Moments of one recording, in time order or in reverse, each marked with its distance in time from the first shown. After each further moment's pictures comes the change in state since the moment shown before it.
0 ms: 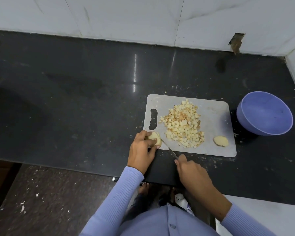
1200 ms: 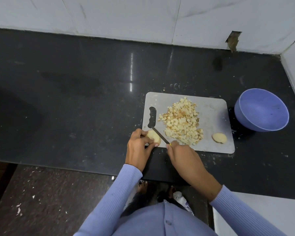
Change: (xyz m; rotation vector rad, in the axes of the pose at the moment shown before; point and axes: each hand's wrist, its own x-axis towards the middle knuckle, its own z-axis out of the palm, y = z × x) left_hand -0.001 -0.003 -0.004 -0.054 0.032 -0.038; right_hand 0.021 -0.018 -0.022 0.180 0.148 -0.007
